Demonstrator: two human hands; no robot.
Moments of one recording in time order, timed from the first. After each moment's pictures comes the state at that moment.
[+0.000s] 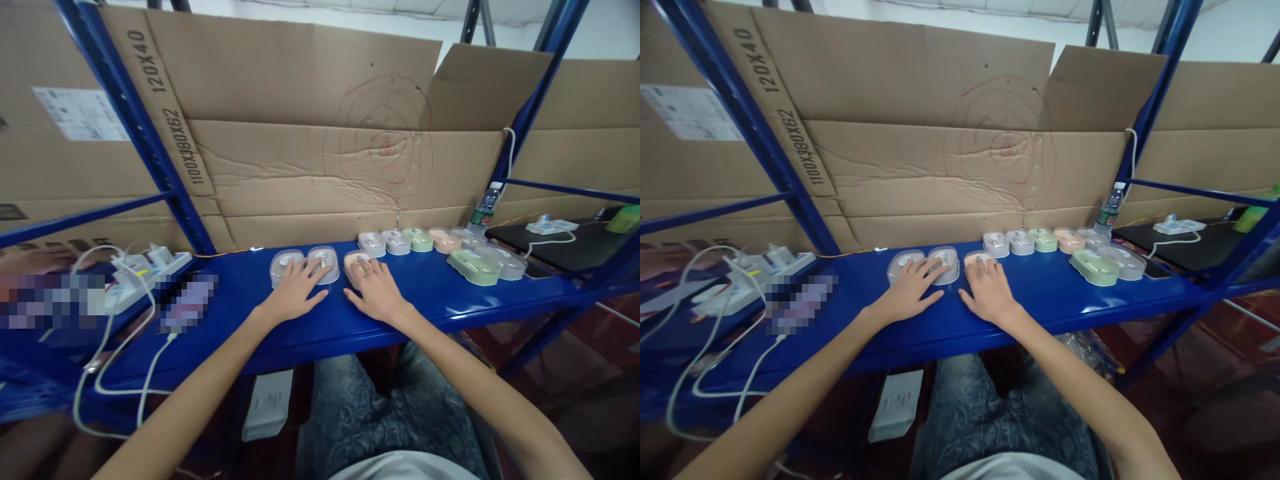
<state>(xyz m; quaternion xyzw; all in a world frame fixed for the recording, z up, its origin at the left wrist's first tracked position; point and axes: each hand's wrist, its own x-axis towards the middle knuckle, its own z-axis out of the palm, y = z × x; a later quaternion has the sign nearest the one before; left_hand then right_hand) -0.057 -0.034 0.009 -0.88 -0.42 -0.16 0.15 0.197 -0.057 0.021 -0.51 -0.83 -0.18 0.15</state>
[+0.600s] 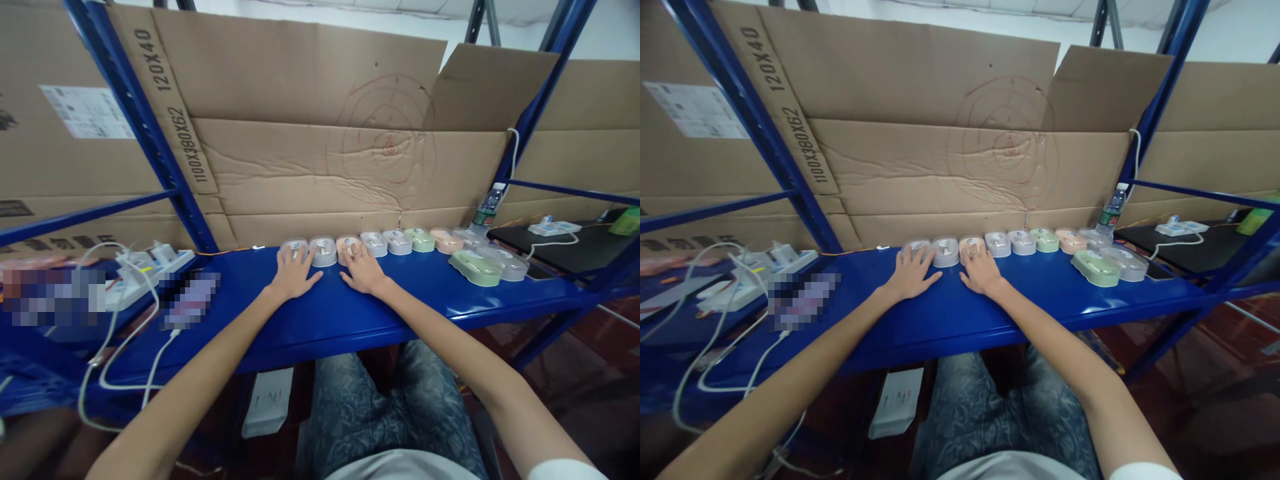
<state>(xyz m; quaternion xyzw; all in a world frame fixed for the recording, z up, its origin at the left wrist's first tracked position) -0.064 0.020 -0.006 -0.78 -0.59 -0.12 0.15 0.177 0.017 0.012 -0.49 -0.84 -0.17 0.11</state>
